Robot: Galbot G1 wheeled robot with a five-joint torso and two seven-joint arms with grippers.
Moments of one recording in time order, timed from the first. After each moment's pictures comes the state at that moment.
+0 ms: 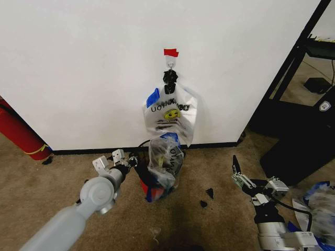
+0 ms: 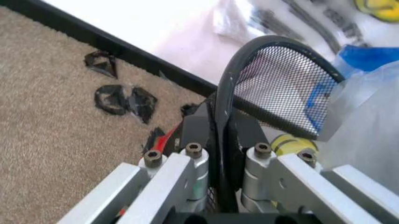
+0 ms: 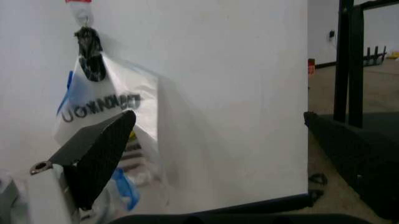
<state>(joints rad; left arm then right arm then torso) 1.05 -0.92 -0.08 -1.93 -1.37 0.13 -0.58 -1.81 1.31 0.54 2.27 0.34 0.29 0.11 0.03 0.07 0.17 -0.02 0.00</state>
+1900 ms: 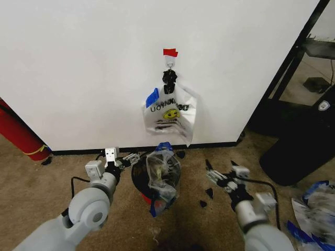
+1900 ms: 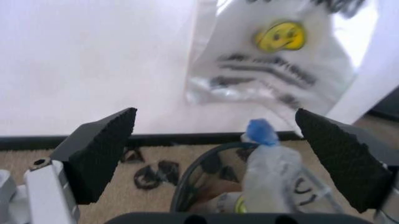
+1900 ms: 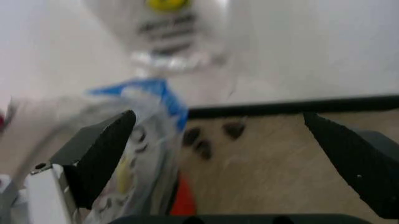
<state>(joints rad) 1.18 -0.76 -0.16 -2.25 -0.98 0.23 -0.57 -1.39 1.09 0.26 2.21 0.63 -0.40 0.29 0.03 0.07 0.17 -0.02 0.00</state>
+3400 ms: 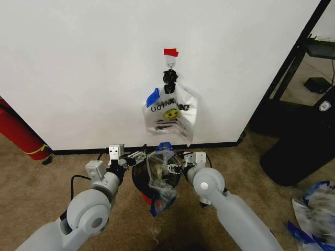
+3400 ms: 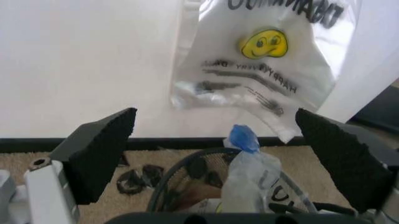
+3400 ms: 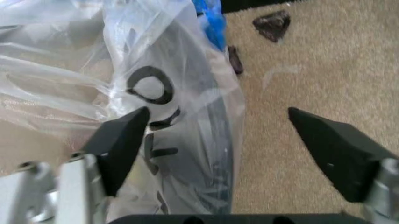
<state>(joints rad) 1.16 -0.82 -0.14 -2.25 -0.96 0.23 -0.57 -0.86 1.26 -0.08 1.82 1.14 -0.73 0.83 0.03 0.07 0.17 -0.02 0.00</state>
